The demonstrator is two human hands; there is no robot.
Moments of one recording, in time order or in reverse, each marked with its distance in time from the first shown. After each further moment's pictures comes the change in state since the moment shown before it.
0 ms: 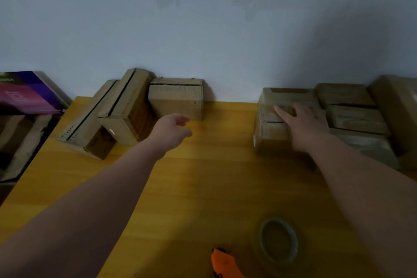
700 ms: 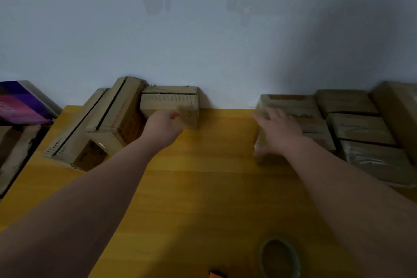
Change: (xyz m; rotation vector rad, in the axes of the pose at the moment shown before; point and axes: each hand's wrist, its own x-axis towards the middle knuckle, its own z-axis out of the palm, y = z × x) left_hand 0.049 0.004 -0.006 0.296 0.091 0.080; right_hand 0.028 -0.042 -0.012 0.005 -0.020 -0.128
